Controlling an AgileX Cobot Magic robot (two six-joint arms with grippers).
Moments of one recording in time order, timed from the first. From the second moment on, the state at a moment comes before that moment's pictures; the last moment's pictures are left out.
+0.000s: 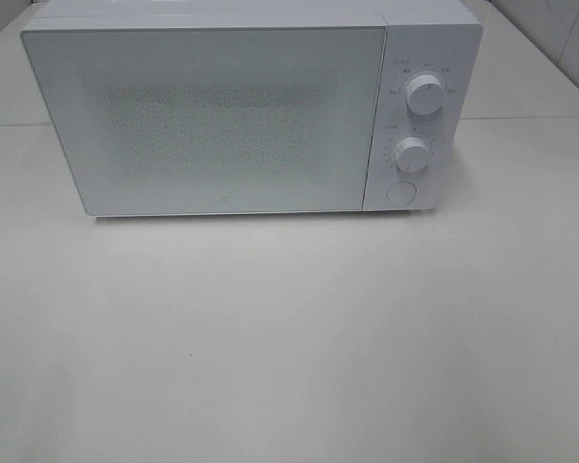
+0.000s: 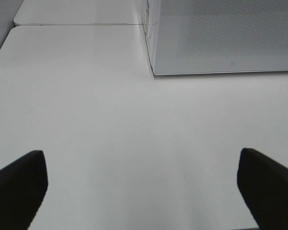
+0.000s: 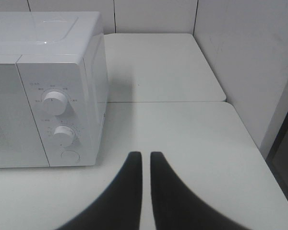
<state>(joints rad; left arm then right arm) -0.03 0.00 -0.51 -0.05 1.06 0.09 0.04 0.40 -0.55 -0.09 0.47 0.01</state>
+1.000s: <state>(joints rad) -0.03 0.00 -0.51 -0.05 1.06 0.09 0.04 1.04 -0.35 -0.09 -0.53 0.01</state>
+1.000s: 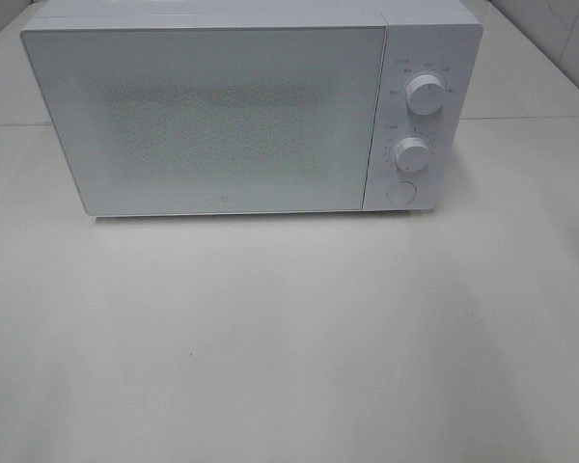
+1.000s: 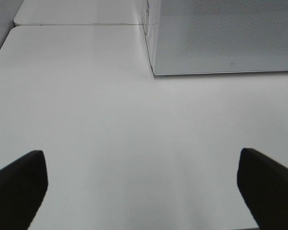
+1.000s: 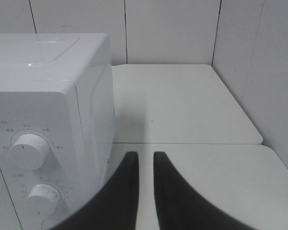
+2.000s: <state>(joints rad) -0.03 0.00 -0.51 -0.05 1.06 0.09 0.07 1.39 -0.20 -0.11 -0.98 0.30</state>
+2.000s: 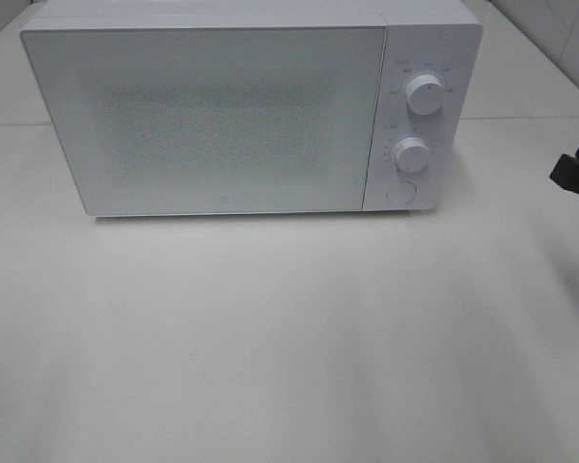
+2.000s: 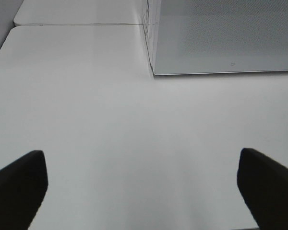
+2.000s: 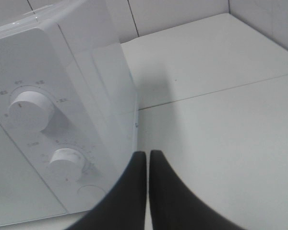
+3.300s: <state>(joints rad) -0.03 0.00 -0.51 -0.05 1.06 0.09 0.58 1.71 -0.33 0.31 -1.06 1.32</state>
